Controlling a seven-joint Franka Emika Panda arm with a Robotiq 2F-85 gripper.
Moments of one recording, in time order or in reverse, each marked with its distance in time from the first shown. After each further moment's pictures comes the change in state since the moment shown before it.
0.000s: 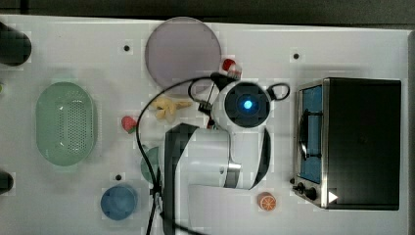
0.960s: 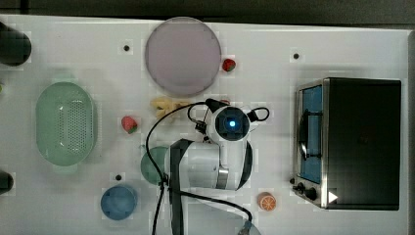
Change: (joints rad) arm 0.010 0.194 0.002 -0.115 -0.005 0.262 0.006
